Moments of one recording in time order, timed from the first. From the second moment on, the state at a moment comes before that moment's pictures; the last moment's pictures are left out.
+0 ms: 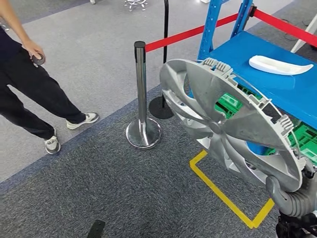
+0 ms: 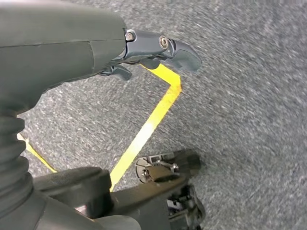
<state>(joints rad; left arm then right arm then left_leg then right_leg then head) -0.12 -0.23 1.09 -0.20 -1.27 0.26 -0.38 0.28 0.00 -0.22 -2.03 -0.31 0.37 -0.55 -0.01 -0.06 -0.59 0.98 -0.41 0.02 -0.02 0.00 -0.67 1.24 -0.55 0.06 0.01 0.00</state>
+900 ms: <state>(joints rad) -0.12 -0.22 1.09 -0.20 -1.27 0.26 -0.38 0.28 0.00 -0.21 -2.03 -0.31 0.37 -0.56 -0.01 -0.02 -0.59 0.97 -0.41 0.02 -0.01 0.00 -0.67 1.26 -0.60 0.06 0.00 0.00</state>
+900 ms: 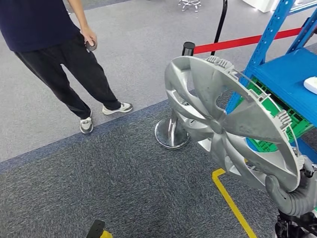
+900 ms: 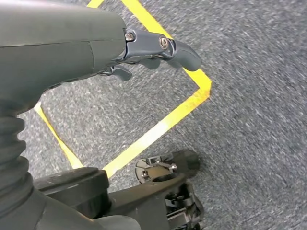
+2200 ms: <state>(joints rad) -0.11 -0.20 1.06 -0.20 -1.29 0.23 -0.35 0.21 0.00 -0.18 -1.96 -0.26 0.37 -0.57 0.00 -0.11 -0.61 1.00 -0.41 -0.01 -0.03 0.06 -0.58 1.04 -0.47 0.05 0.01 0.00</state>
